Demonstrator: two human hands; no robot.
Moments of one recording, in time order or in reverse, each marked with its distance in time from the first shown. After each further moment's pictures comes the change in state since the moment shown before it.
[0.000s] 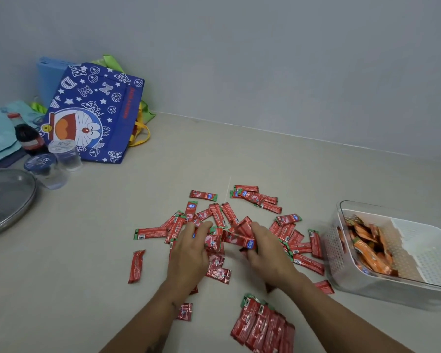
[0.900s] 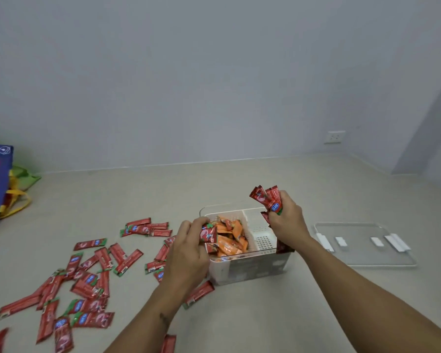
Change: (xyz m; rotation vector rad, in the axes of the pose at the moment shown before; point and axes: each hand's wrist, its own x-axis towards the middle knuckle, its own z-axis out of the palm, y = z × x) left_hand -0.007 0.288 0.057 -0.282 -0.068 0.284; right_hand -0.135 0.157 -0.268 0.200 0.672 0.300
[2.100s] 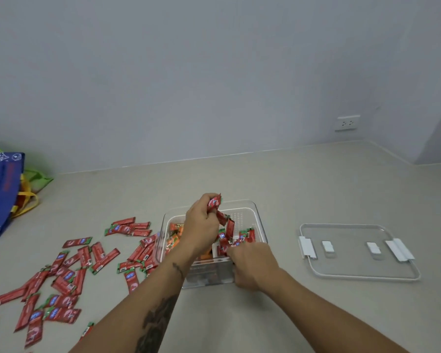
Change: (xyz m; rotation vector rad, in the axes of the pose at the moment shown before) left_hand 0.081 0.104 0.118 -0.202 -0.054 -0.274; right_hand -0.018 0.063 -0.025 -0.890 -0.598 -0.456
